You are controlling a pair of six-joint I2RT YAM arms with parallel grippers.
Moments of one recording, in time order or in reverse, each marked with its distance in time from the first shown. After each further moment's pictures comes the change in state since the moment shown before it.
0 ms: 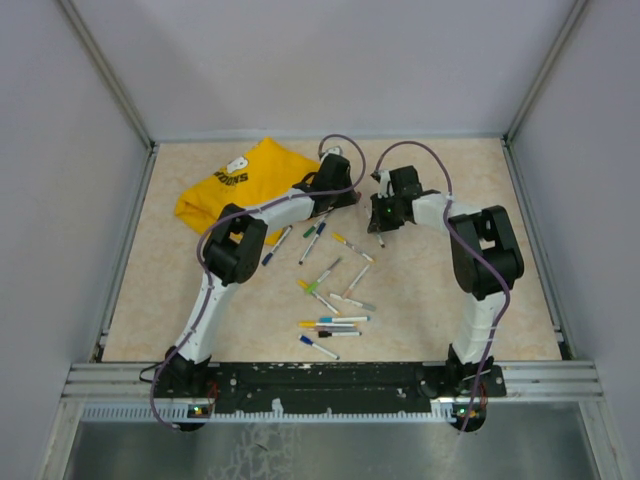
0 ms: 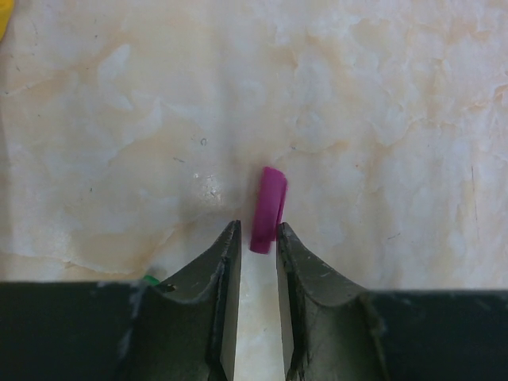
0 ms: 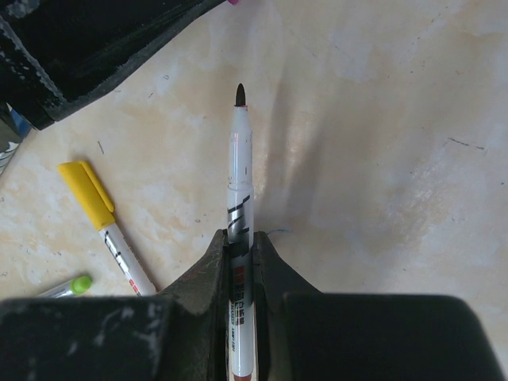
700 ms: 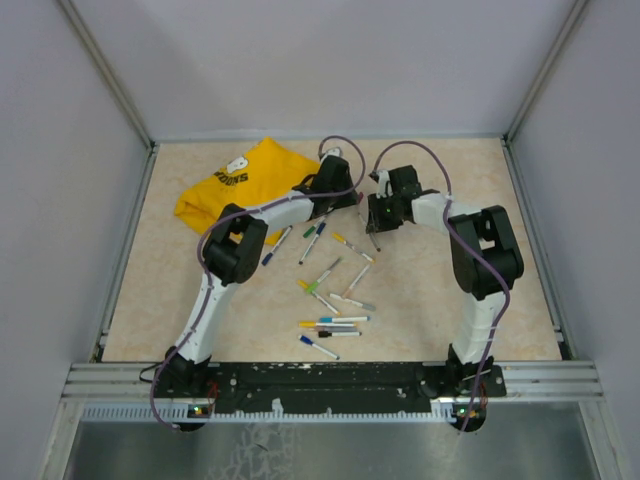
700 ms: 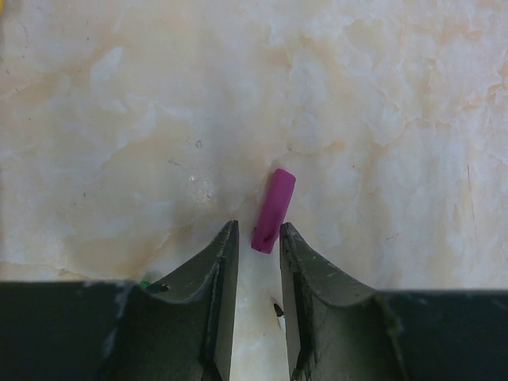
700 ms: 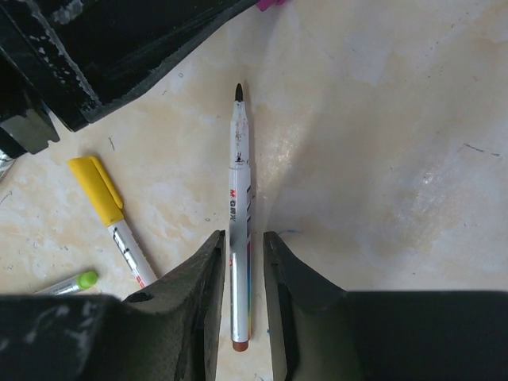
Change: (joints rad) left arm 0.000 -0.001 -0.025 0.042 0.008 0.005; right arm 0.004 0.000 0.006 -0.008 -0.015 -0.015
